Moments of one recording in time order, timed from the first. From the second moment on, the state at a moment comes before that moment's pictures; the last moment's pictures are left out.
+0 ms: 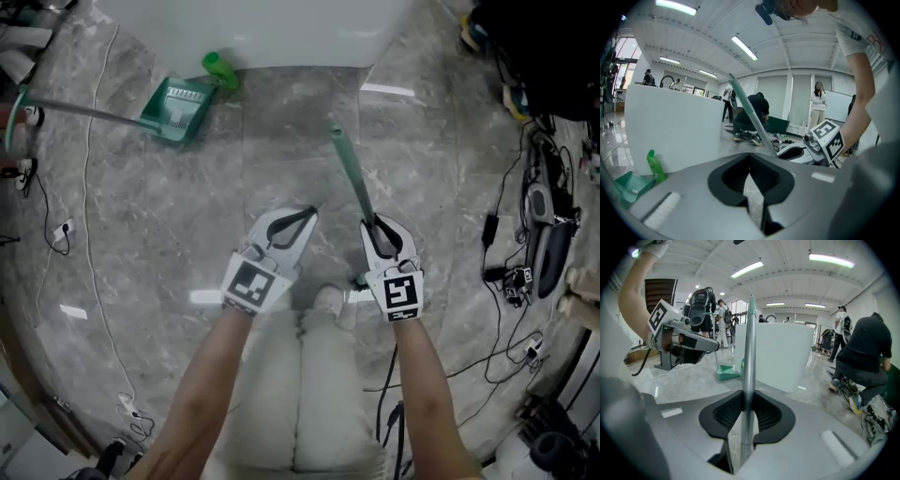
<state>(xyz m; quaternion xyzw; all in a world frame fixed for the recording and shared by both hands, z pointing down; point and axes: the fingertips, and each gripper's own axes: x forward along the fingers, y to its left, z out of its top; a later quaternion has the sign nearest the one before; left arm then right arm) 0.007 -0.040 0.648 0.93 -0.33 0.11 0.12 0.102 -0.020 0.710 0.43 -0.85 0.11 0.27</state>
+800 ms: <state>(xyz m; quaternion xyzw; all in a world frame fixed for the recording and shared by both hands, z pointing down) -0.003 -0.082 0.360 0.91 -0.40 0.07 0.06 0.090 -0.091 0.357 0.54 -0.84 0.04 0.08</state>
